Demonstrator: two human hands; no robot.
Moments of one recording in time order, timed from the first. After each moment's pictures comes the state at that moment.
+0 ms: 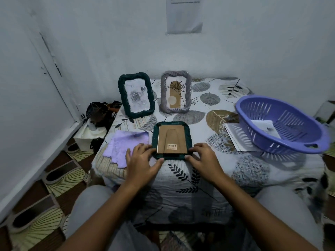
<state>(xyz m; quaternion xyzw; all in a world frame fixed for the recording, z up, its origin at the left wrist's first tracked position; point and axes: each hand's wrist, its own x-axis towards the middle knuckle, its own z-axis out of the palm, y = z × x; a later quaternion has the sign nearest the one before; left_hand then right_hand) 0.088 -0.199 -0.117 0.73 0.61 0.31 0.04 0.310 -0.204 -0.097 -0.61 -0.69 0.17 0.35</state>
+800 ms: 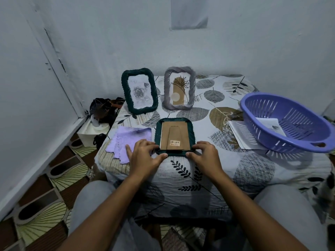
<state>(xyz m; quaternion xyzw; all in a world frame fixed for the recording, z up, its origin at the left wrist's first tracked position) 0.094 -0.195 -0.111 0.67 0.64 0.37 0.07 0.303 -0.199 -0.101 -0.65 -0.63 0.20 0.38</state>
